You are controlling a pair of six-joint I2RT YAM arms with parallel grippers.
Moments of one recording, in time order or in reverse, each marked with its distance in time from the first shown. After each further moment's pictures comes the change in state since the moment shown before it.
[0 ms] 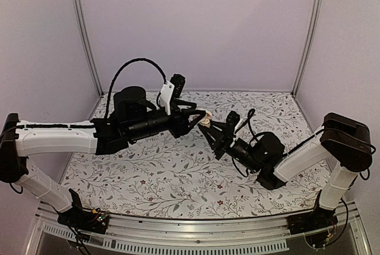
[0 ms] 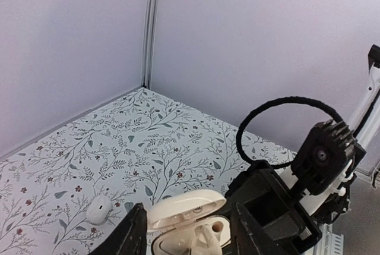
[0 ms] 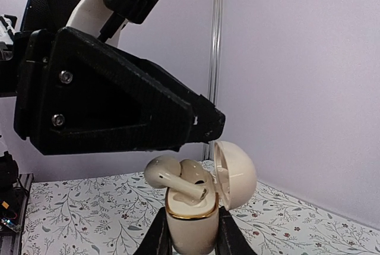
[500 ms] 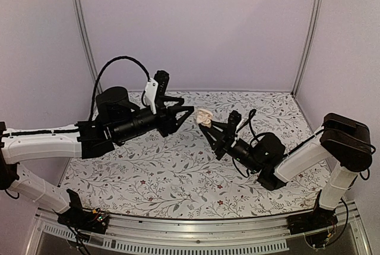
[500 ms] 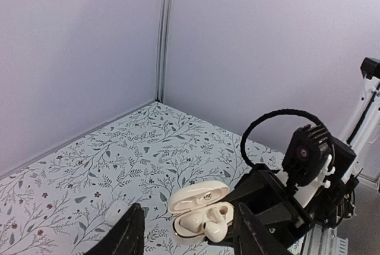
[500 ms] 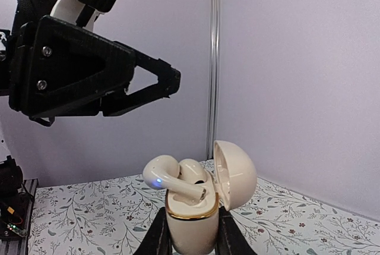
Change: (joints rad) left arm 0.002 -0.124 -0.062 -0.017 -0.065 0.029; right arm -0.001 0.000 -0.011 0.014 -0.001 0.037
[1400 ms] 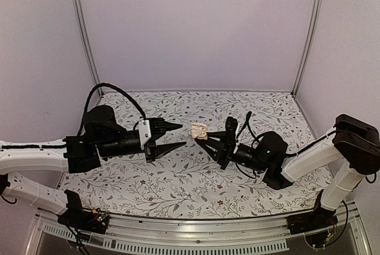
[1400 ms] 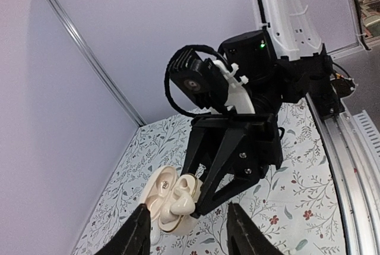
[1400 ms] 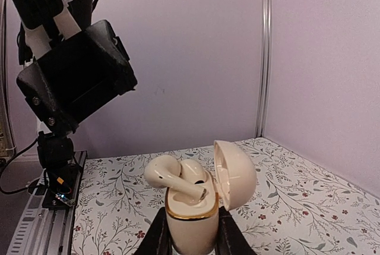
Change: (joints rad) left arm -0.051 -0.202 -0.208 -0.013 0.235 0.634; right arm -0.007 -0.101 -0.038 -0.177 -0.225 0.061
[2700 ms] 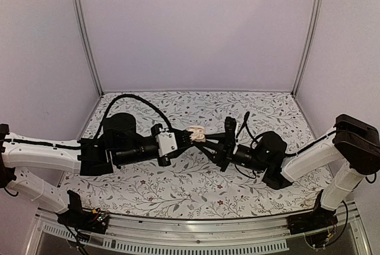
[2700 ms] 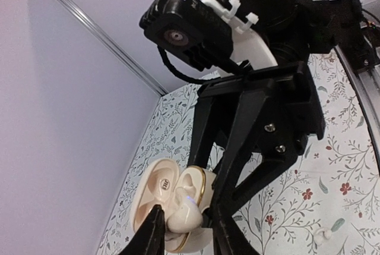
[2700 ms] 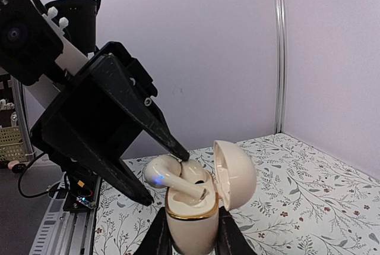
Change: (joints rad) left arm -0.108 0.148 0.055 -0.014 -0.266 0.166; right arm 0.007 0.000 0.009 -0.013 -0.060 0.074
